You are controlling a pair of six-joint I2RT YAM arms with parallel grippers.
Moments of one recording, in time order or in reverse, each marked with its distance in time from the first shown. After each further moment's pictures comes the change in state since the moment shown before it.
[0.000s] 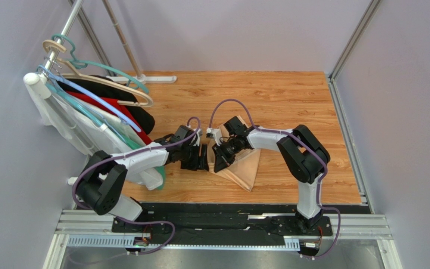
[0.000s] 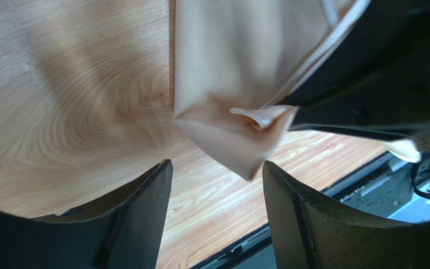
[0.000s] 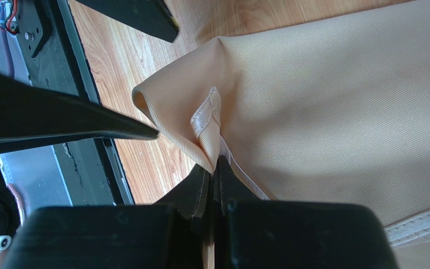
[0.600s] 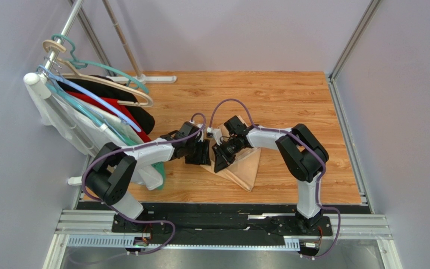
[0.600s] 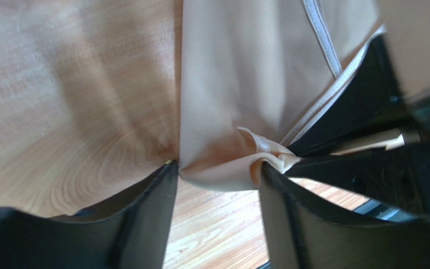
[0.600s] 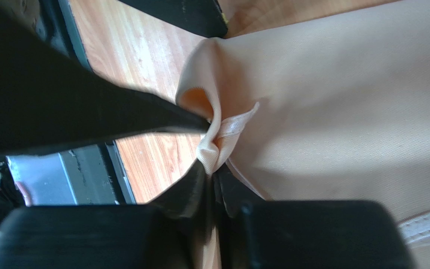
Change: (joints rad) left arm -0.005 0.122 0.058 0.083 -0.050 0.022; right arm -0.006 0.022 0.020 -0.023 -0.024 0.002
